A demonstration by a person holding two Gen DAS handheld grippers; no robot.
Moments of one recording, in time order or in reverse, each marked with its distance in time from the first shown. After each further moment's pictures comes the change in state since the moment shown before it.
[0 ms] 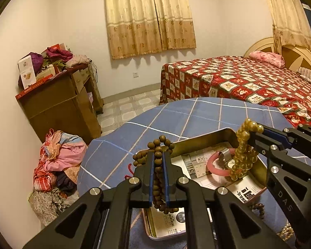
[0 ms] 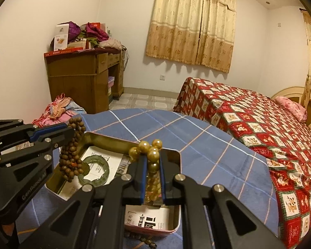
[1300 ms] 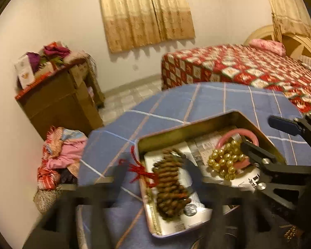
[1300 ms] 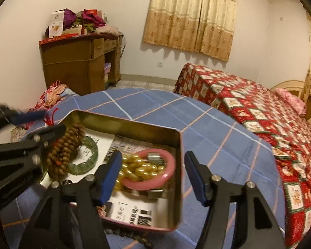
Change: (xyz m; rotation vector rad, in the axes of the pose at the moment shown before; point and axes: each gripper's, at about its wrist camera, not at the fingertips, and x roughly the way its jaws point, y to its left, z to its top) left arm 0.011 -0.001 -0.012 0.041 0.022 0.040; right arm 0.022 -0.005 -0.022 -0.008 0.085 -0.039
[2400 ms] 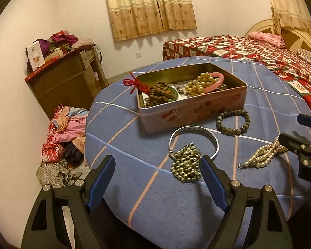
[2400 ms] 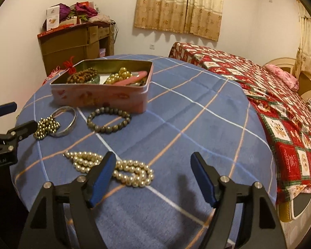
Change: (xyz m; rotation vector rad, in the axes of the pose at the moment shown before) left arm -0.085 -0.025 -0.113 -0.011 0.099 -0.003; right arm -0.086 -0.029 -0.114 0.075 0.113 0.010
